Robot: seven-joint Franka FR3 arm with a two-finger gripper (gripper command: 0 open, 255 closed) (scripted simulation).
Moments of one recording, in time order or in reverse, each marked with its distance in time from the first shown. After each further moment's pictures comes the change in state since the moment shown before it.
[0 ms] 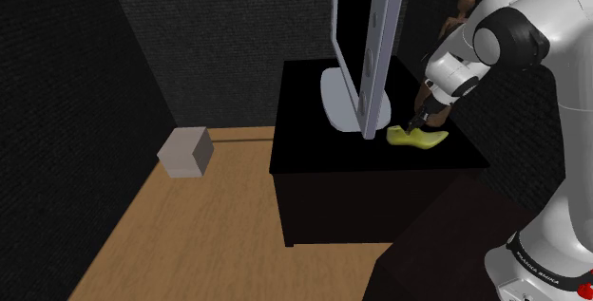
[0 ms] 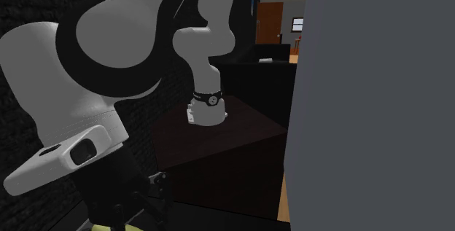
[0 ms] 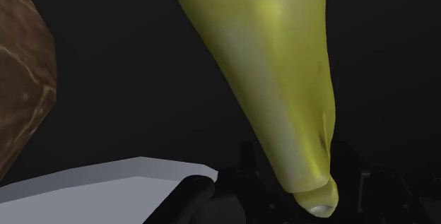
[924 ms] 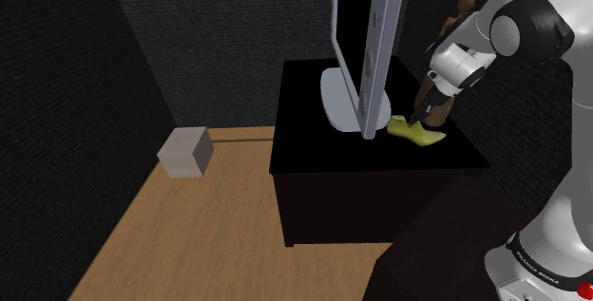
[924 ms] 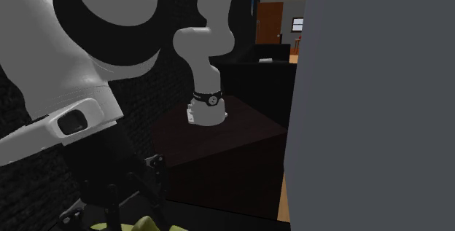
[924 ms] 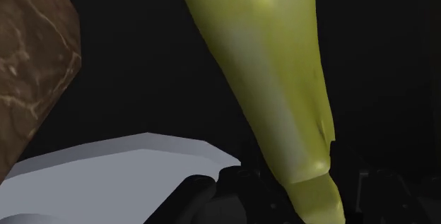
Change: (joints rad) arm 0.051 -0.084 -0.063 -0.018 -0.100 -0.009 0.076
